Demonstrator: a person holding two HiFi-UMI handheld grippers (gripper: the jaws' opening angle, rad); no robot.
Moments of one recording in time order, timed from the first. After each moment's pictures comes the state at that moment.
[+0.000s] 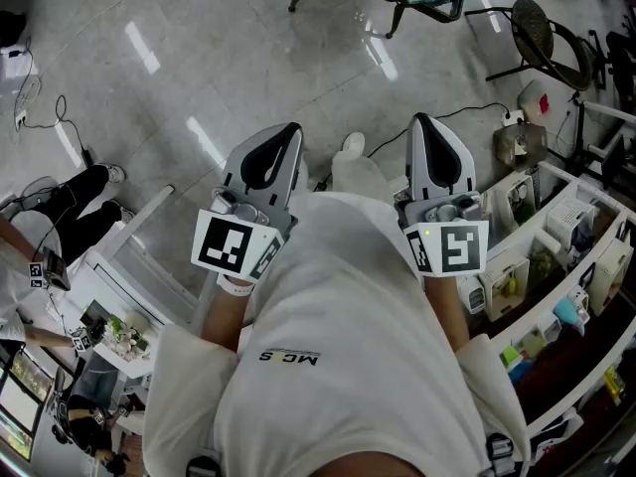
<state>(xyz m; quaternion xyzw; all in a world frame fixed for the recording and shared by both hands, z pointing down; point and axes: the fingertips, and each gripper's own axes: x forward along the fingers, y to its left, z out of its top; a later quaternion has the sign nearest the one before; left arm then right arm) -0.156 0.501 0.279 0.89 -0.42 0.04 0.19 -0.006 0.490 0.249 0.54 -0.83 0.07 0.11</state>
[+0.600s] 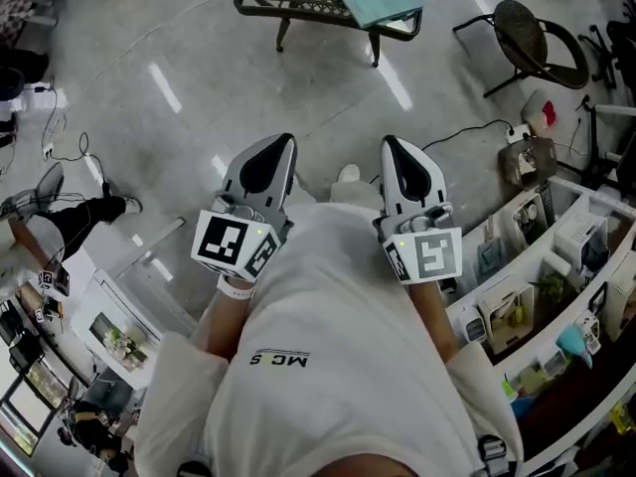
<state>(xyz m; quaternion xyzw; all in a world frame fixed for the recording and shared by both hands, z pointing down) 0.005 0.469 0.277 0.88 -0.43 0.07 0.19 0.139 0.482 0.262 0.53 -0.84 0.10 0.04</state>
